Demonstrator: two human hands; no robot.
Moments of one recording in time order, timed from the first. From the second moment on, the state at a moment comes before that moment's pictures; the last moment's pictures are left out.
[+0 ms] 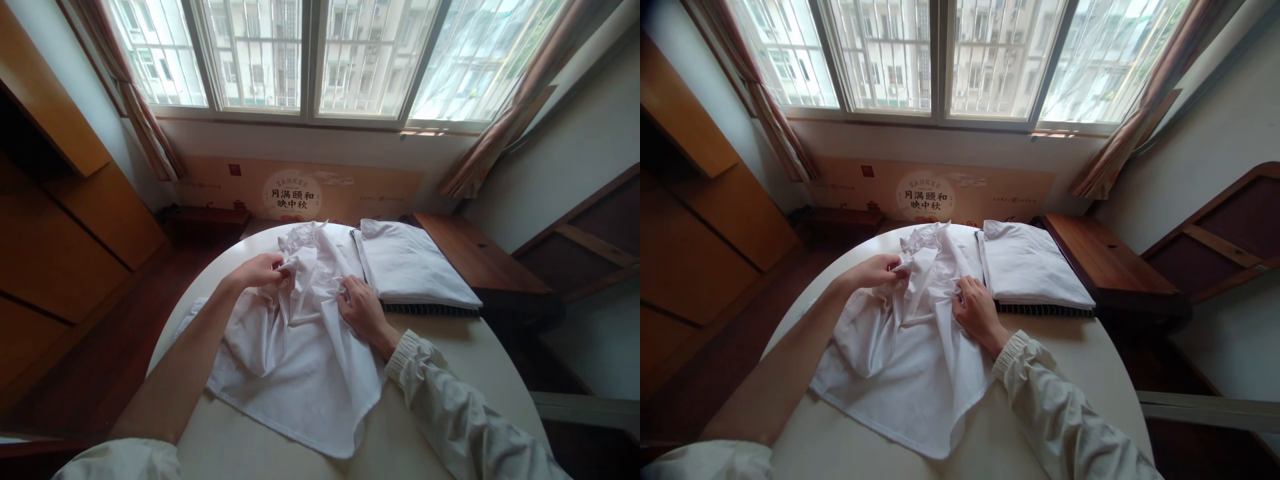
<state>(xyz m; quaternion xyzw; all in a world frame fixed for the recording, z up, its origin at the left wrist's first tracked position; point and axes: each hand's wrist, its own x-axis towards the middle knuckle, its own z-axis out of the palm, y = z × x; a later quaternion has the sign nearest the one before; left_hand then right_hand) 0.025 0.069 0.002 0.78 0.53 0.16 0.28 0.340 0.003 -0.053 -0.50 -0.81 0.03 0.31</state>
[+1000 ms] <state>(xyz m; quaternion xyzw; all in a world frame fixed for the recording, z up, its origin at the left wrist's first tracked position) 0.026 0.050 0.046 0.82 0.52 0.20 0.09 0.380 0.004 0.021 -0.43 -0.81 0.21 0.35</state>
